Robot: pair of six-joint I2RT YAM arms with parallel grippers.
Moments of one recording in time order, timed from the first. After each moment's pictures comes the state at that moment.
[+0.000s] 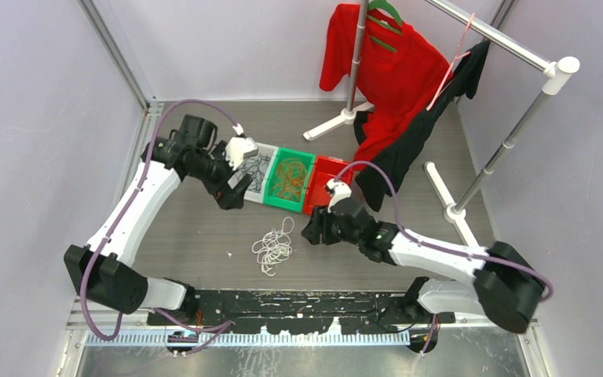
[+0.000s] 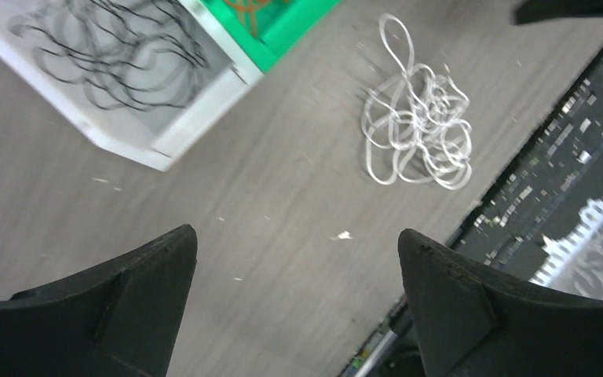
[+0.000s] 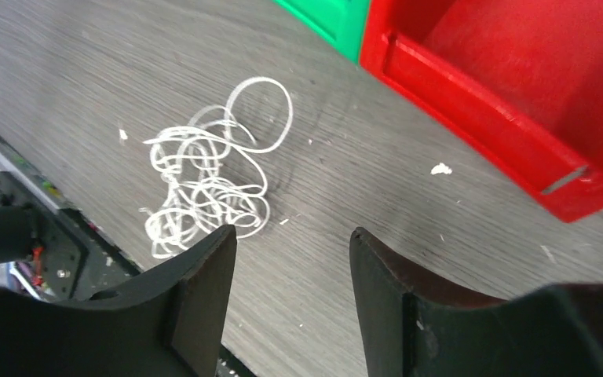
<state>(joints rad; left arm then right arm) -0.31 1.39 1.43 -1.10 0.41 0.56 0.87 1.11 0.55 0.00 0.05 0.63</state>
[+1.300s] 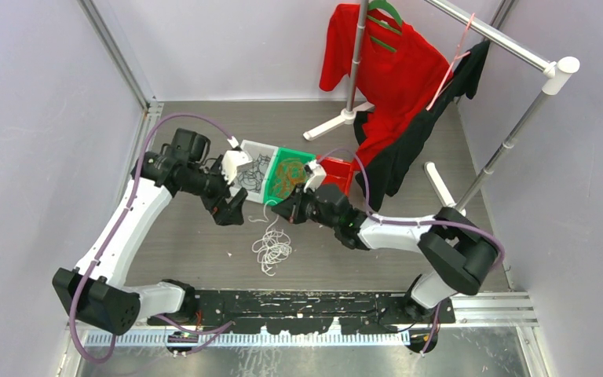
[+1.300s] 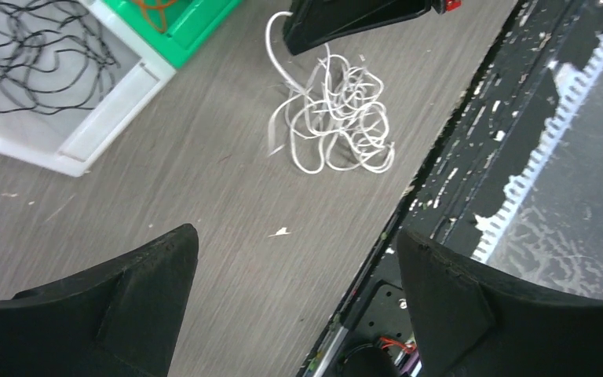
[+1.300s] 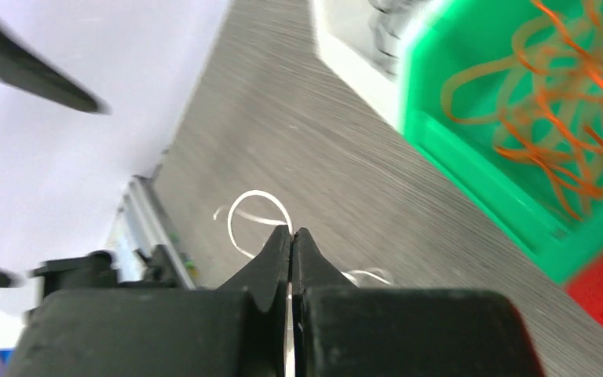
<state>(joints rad) -0.31 1.24 1.30 -1.17 0.54 0.56 0.88 1.56 0.65 0.62 -0.06 0.77</state>
